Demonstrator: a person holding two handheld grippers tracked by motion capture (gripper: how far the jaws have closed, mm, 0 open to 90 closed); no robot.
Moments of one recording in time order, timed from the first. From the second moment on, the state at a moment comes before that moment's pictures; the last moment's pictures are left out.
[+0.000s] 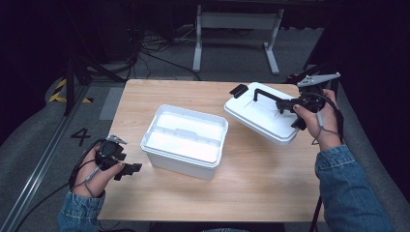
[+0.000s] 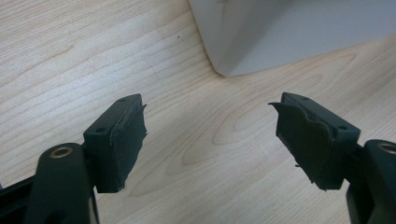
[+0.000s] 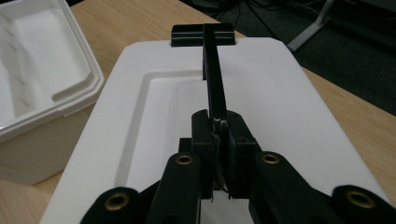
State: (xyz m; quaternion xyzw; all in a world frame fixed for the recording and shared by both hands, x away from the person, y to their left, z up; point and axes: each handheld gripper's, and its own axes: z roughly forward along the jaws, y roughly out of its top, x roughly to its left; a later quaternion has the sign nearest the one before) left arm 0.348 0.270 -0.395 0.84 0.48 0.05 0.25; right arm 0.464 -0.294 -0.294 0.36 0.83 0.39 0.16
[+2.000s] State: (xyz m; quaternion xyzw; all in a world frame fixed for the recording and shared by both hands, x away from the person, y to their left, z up) left arm 0.350 0.269 -0.399 0.84 0.48 0.05 0.25; right arm 0.480 -0.326 -0.423 0.43 0.84 0.32 0.08
